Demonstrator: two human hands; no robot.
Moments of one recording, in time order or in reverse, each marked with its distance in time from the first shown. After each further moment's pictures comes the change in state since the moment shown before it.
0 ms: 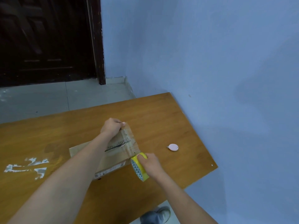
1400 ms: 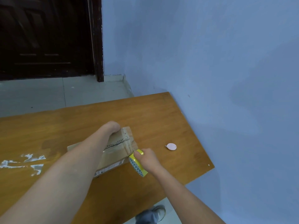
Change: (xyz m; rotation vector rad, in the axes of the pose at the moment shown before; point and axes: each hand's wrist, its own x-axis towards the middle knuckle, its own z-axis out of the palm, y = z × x) left_hand -0.004 0.019 -0.003 0.468 -0.265 -0.186; right_hand 0.020 -0.004 0.000 -0.256 -0.008 0.015
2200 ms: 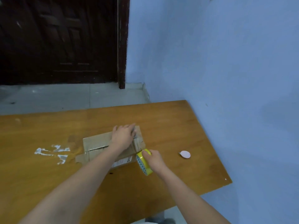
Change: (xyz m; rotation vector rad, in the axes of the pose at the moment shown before) left_hand -0.039 -0.041 0.038 0.158 0.579 0.356; right_hand 0.009 -0.001 0.019 0.247 -0.016 -0.136
